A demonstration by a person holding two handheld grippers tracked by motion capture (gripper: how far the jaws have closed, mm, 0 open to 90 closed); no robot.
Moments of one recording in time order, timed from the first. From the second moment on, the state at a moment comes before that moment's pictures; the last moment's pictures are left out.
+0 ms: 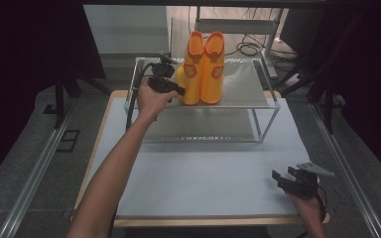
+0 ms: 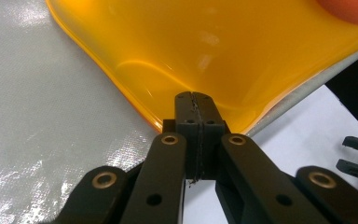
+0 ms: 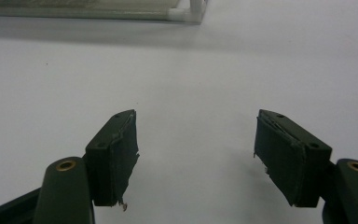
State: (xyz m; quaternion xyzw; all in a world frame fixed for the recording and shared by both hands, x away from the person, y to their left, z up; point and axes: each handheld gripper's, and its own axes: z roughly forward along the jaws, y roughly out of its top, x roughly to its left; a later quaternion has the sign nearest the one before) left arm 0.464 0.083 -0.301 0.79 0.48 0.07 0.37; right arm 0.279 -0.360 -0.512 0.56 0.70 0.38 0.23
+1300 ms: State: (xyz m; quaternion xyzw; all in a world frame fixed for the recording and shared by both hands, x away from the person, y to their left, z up) left arm 0.395 0.144 -0.310 0.80 0.42 0.05 0.43; right arm 0.278 -0.361 -0.512 0.56 0.70 0.38 0.23
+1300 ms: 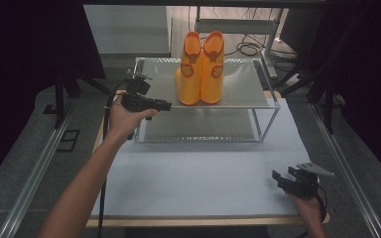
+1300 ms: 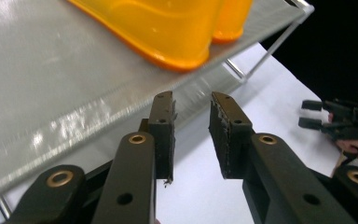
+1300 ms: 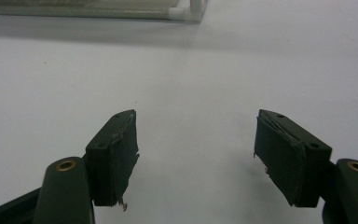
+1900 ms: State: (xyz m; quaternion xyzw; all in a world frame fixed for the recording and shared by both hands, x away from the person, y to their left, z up) left arm 0.336 0.180 -0.357 0.80 0.42 0.05 0.43; right arm 0.279 -0.359 -0.512 0.56 0.70 0.38 0.23
